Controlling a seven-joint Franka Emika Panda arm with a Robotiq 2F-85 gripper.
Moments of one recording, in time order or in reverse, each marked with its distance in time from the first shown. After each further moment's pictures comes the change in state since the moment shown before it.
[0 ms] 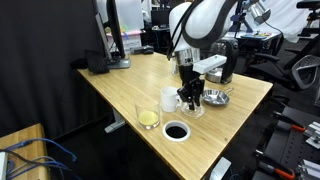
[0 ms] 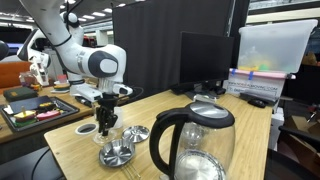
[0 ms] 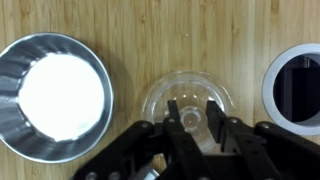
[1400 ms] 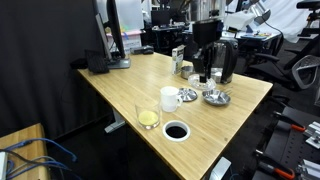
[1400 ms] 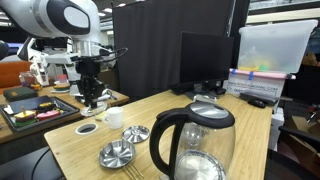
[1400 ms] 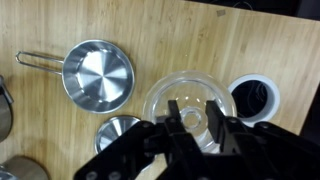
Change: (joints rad) arm 0.039 -0.432 0.041 -0.163 -0.054 -0.115 -0.067
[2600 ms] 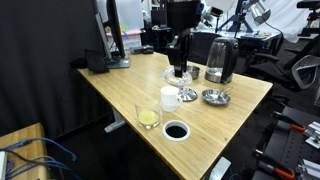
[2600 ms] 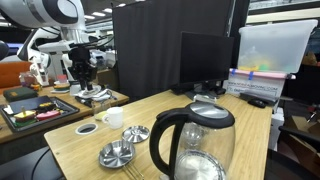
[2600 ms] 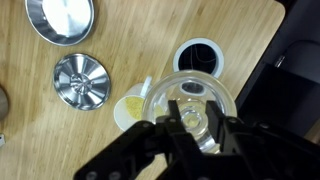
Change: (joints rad) arm 0.064 0.058 0.106 0.163 -0.062 0.000 0.005
